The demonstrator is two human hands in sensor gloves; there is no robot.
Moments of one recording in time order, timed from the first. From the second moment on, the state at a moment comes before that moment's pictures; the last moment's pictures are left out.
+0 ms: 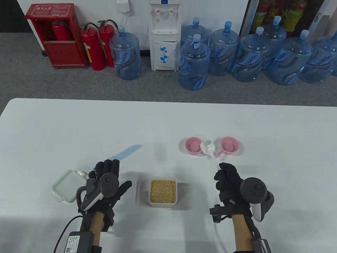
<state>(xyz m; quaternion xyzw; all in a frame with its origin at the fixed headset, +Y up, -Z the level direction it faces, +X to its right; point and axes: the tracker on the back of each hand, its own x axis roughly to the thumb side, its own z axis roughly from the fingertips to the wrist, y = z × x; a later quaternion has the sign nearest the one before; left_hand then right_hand) -0.237 -0.736 -0.291 -0.07 -0.03 0.10 0.99 0.201 -0.713 -0.272 -0.06 -0.10 0.90 0.42</state>
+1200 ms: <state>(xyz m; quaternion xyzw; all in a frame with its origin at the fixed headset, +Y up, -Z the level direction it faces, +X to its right) -0.154 -0.758 -0.295 -0.20 -0.21 0.09 0.95 0.069 -0.706 -0.231 0.21 -0.16 0.96 -0.05</state>
